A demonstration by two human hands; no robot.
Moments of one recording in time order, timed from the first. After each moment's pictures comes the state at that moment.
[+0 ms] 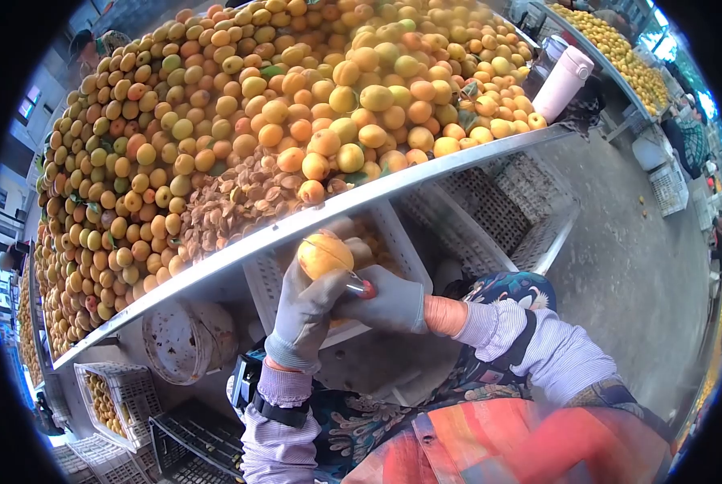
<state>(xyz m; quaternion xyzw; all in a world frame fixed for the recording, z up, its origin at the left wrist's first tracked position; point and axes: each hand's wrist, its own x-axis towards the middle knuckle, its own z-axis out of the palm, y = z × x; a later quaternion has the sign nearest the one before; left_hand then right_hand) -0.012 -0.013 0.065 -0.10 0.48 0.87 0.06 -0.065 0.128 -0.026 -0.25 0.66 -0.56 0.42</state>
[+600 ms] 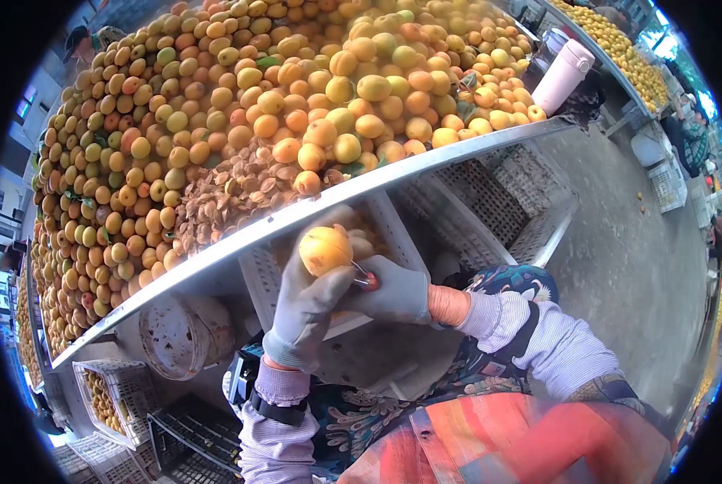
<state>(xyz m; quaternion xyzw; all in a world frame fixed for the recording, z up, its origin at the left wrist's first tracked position) -0.012 -0.010 0.052 -0.06 0.48 0.88 0.05 -0.068 0.136 -0.013 -0.29 0.70 -0.53 0.38</state>
